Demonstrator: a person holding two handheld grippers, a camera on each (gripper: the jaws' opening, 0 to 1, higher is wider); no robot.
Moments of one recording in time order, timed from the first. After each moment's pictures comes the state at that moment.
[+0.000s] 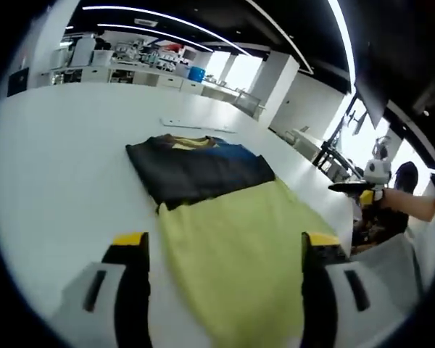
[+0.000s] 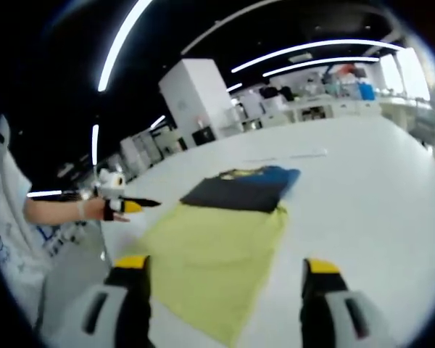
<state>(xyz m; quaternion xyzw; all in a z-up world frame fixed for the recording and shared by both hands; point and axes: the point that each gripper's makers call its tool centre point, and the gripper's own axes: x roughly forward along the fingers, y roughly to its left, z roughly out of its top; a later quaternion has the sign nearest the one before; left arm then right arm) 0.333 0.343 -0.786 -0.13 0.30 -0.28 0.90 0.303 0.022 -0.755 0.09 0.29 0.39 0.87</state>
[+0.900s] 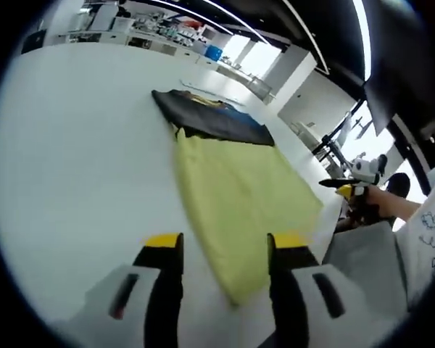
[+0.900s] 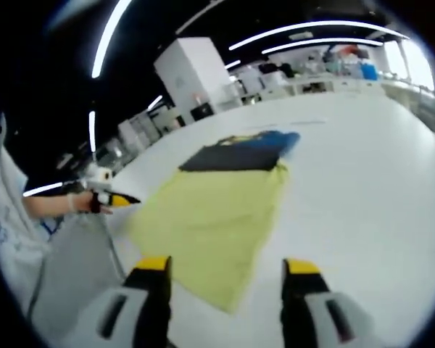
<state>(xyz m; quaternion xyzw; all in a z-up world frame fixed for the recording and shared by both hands) 0.242 0.355 -0.814 -0.18 0.38 -0.27 0.87 0.269 0.014 -0.801 0.07 0.36 0.39 0.84</state>
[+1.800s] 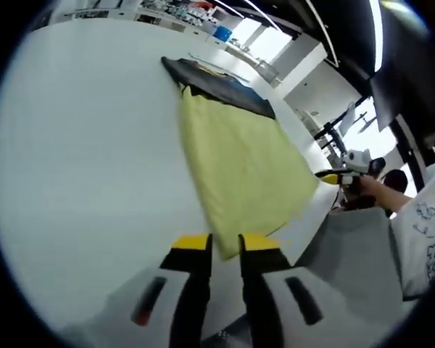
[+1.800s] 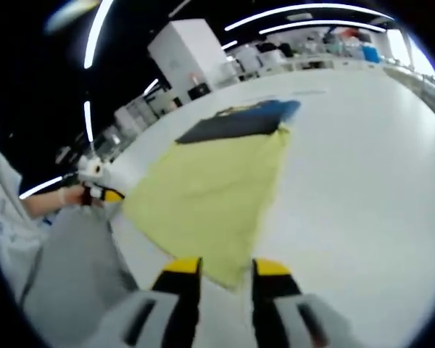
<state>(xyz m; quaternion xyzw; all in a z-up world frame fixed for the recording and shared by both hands) 0.199 0.370 -0.839 -0.20 0.44 -0.26 0.84 0.246 0.014 -0.829 0.07 0.42 0.39 0.81</state>
